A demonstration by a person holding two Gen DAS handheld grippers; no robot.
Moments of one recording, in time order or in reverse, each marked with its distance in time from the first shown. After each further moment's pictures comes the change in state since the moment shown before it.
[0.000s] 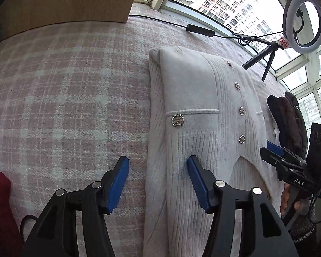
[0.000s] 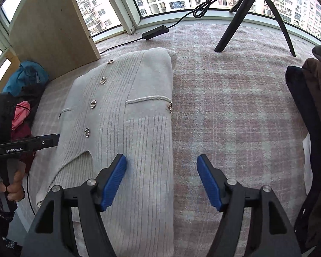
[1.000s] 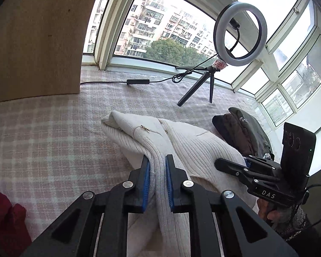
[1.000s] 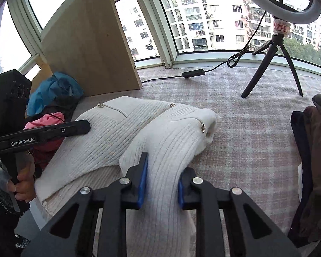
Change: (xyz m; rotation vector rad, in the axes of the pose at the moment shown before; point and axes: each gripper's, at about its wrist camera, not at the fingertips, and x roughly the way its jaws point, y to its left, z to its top) left arm -0.115 -0.066 0.013 0.181 -0.230 -0.181; right arm -0.089 0.064 0.006 -0.088 -0.203 0.088
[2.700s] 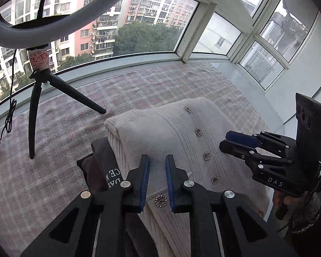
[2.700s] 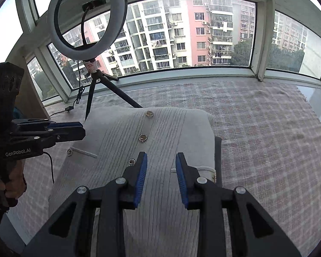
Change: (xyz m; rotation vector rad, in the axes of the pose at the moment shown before) left arm 0.277 -0.322 0.081 0.236 0.179 -0.026; right arm -0.131 -0.363 0.001 0.083 0.015 -0.285
